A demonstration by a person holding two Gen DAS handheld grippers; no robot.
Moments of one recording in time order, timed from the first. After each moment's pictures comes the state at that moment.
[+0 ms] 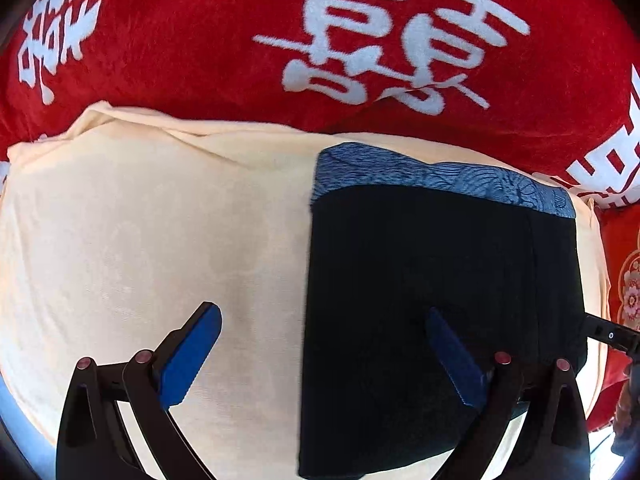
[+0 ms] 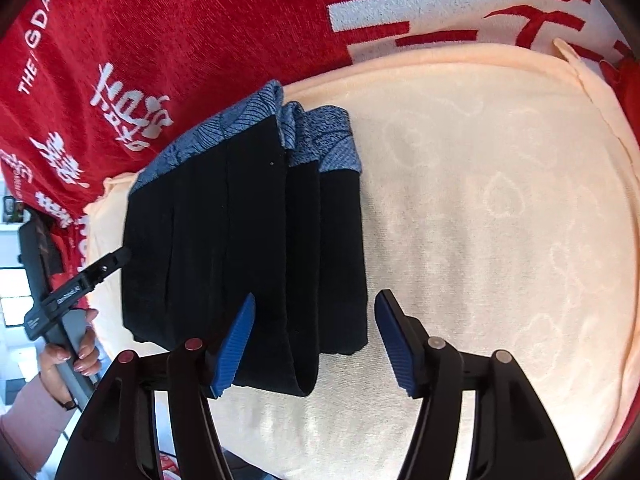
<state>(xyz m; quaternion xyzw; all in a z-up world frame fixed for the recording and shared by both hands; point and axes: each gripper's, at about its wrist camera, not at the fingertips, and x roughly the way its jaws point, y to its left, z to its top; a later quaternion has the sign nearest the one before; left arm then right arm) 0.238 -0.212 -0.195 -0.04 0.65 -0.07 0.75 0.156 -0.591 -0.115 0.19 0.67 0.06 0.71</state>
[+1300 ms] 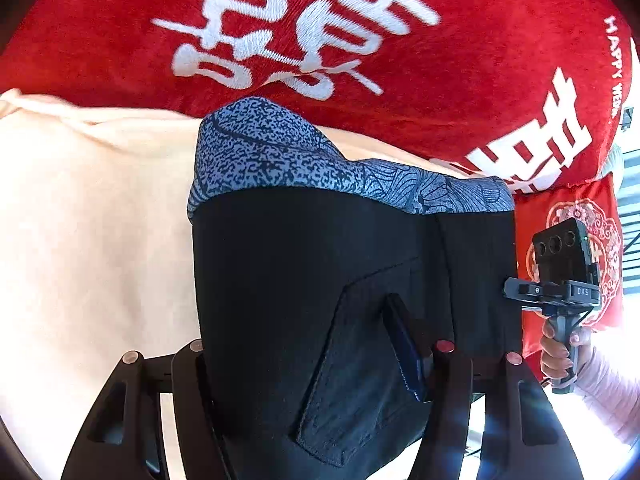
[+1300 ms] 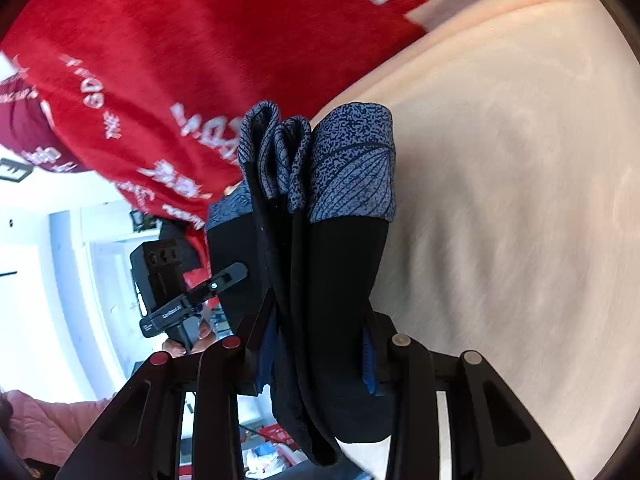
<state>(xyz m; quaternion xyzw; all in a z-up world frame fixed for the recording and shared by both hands) 0.218 -0.204 -0.175 -0.15 0.65 -0.22 0.71 0.167 -0.601 -0.137 0.40 0.63 0.24 0.62</state>
